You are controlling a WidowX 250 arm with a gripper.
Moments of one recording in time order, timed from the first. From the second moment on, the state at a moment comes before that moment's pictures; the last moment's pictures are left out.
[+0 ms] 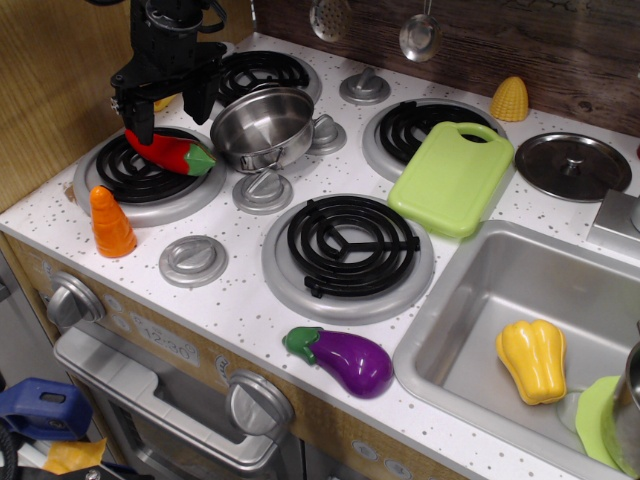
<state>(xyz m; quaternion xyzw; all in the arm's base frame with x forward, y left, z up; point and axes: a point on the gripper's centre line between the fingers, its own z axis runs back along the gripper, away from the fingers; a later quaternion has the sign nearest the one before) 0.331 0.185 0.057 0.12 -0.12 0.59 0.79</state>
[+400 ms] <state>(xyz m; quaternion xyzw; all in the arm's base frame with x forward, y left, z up) 0.329 0.180 0.039 0.12 -0.10 0.59 0.79</state>
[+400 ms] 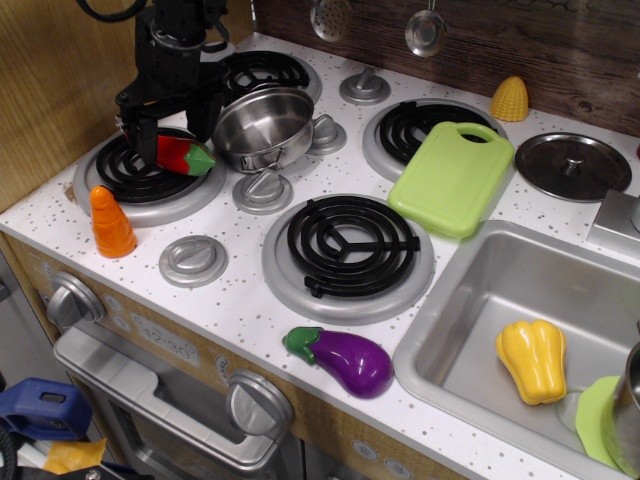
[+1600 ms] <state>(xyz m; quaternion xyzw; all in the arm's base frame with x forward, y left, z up) 0.346 0.160 0.069 0.08 -0.19 0.61 0.77</state>
